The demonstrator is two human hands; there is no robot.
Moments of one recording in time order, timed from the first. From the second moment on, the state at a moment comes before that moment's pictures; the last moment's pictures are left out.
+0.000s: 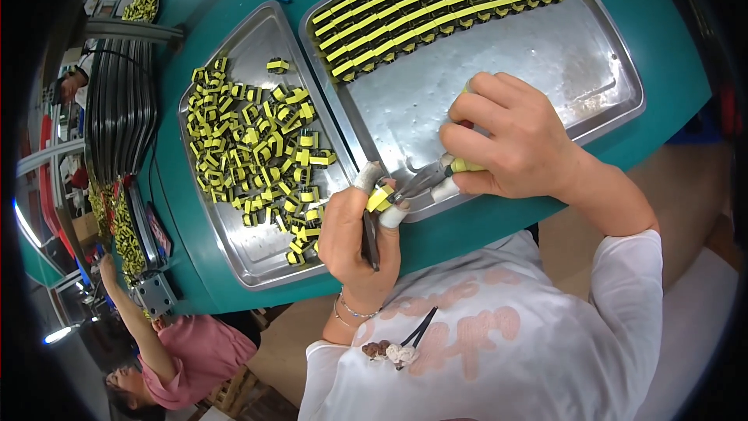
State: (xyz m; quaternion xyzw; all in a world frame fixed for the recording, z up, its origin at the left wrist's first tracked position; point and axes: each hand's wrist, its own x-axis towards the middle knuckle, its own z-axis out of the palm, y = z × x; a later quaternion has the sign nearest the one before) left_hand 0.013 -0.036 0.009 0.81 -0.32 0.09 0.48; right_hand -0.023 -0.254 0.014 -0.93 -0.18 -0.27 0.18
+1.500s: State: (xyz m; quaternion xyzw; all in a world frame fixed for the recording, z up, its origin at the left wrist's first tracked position) left_hand 0.017 -0.031 0.012 0.82 -0.37 0.10 0.43; right_hand -0.022 -0.253 0.005 -0.93 -0.19 -0.24 0.20
